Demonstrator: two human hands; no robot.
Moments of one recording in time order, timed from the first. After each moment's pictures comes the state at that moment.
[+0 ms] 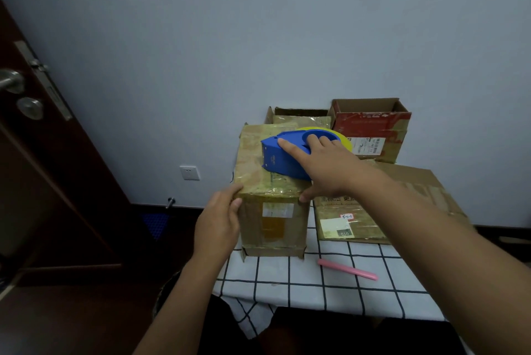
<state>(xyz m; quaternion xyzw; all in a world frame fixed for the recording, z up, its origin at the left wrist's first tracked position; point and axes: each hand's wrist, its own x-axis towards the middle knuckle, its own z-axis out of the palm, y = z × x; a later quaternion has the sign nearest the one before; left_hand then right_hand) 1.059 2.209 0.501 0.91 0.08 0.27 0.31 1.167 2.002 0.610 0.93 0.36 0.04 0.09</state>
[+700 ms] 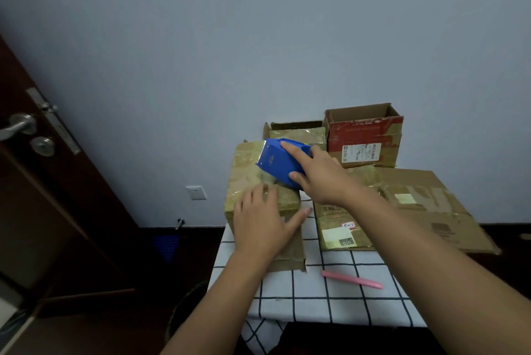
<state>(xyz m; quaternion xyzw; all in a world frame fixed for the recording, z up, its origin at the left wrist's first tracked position) 1.088 2.129 0.538 0.97 0.06 0.23 0.07 1.175 1.989 0.593 0.94 0.29 0.07 -0.19</state>
